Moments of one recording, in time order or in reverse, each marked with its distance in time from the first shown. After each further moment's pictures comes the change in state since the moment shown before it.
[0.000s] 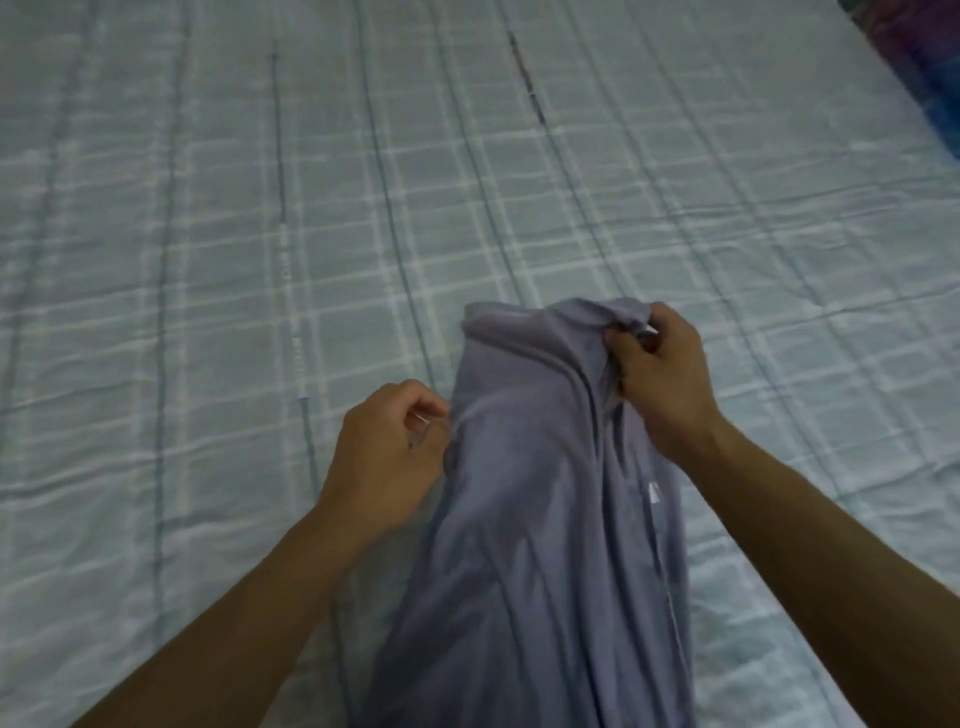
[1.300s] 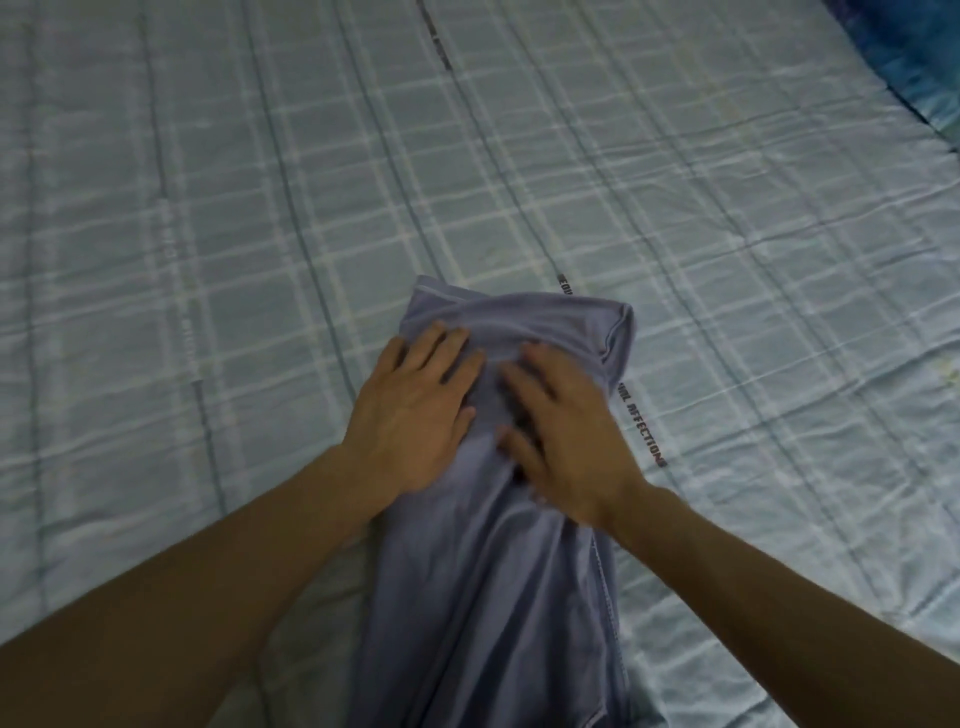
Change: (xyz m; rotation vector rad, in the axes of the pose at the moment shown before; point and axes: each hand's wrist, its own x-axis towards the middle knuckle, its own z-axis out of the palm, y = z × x) left_hand 0.022 0.012 0.098 0.905 -0.325 0.580; right_hand -0.072 0.077 -0.034 -0.831 -0.295 -0.468
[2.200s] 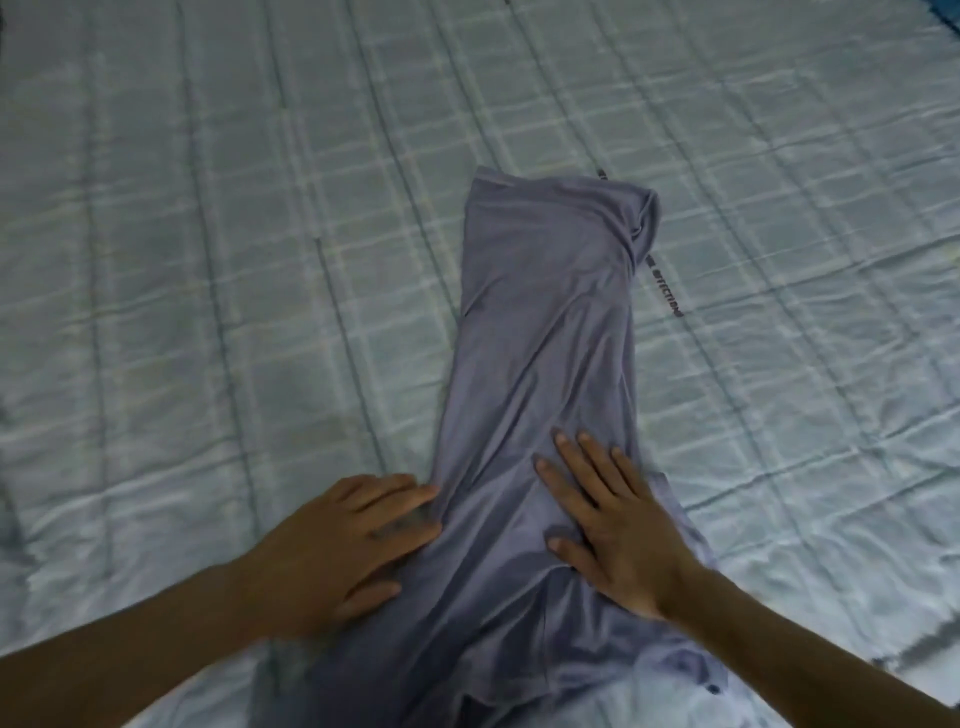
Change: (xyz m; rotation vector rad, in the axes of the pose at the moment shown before) left_hand -0.318 0.030 0.000 -0.112 -0.216 0.362; right_hand -0.247 -0.071 0.039 -0.171 -0.320 -0.133
